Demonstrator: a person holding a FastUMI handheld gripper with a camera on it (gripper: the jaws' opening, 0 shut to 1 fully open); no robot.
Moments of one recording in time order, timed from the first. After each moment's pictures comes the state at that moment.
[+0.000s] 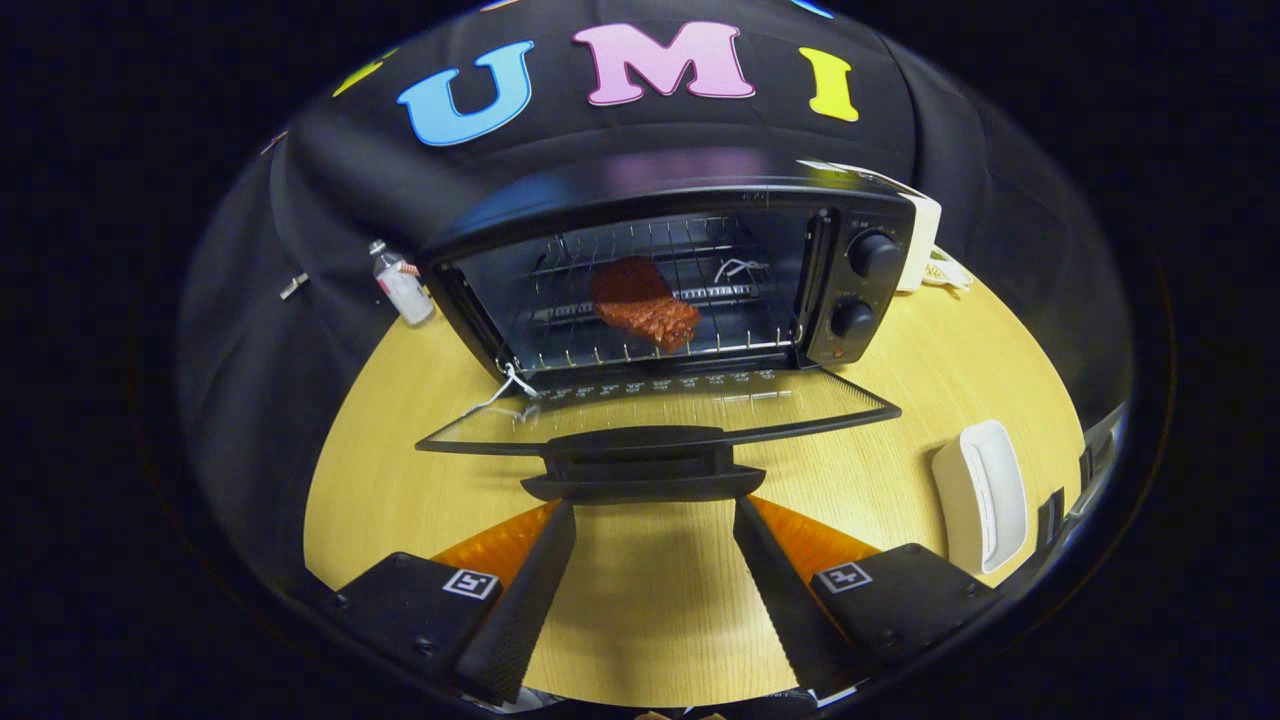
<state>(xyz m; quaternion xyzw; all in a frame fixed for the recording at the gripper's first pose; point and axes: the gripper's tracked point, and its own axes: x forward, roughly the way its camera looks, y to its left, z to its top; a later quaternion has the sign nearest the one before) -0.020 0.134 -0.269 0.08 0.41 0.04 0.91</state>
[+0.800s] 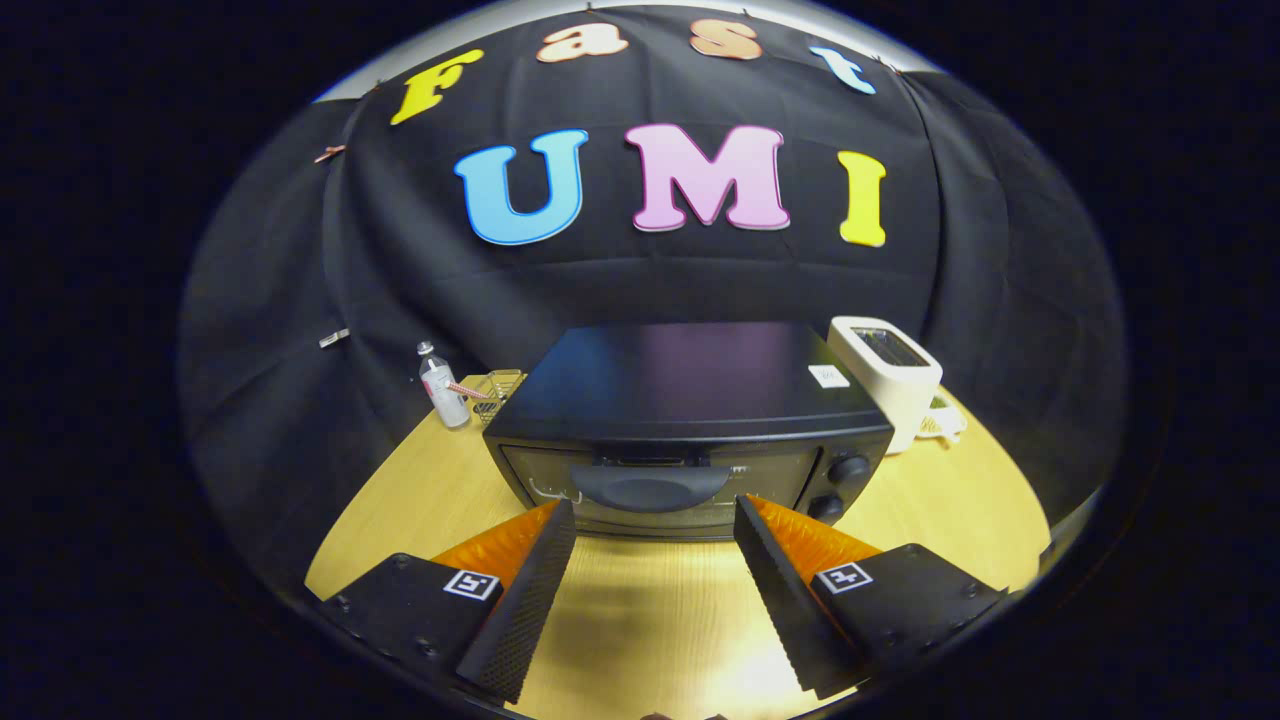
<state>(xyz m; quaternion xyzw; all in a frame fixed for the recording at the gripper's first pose) 0.034 0.127 -0.133 0.01 0.23 0.08 0.97</state>
